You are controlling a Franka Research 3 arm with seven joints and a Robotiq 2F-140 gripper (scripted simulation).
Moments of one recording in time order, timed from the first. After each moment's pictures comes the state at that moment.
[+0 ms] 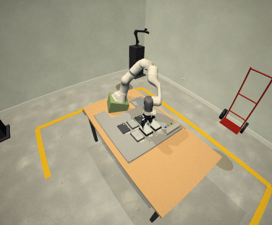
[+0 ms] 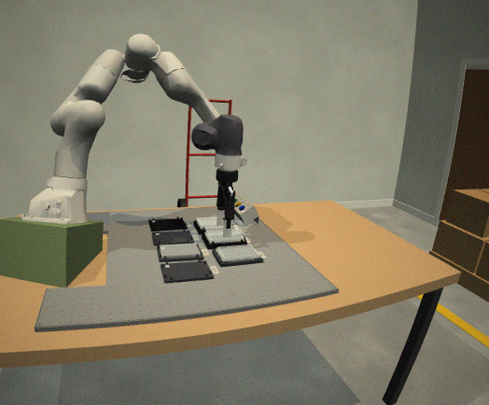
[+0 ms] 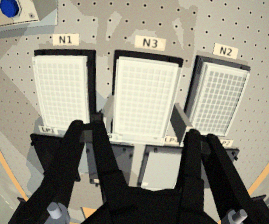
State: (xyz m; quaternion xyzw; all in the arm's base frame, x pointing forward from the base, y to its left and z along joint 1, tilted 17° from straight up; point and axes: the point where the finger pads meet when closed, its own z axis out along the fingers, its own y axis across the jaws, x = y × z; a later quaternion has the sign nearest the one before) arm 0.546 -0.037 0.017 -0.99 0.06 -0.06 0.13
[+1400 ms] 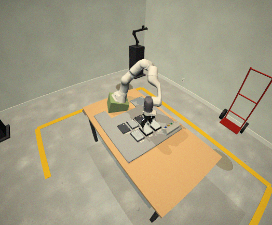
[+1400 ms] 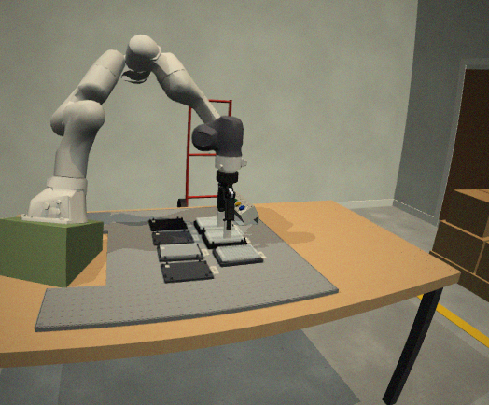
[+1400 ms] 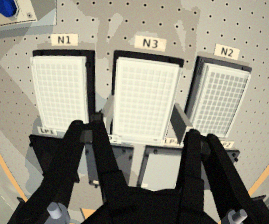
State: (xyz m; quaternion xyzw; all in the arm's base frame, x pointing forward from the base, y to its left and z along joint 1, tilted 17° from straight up) arm 0.547 -0.037 0.013 -0.99 0.06 -0.06 0.13
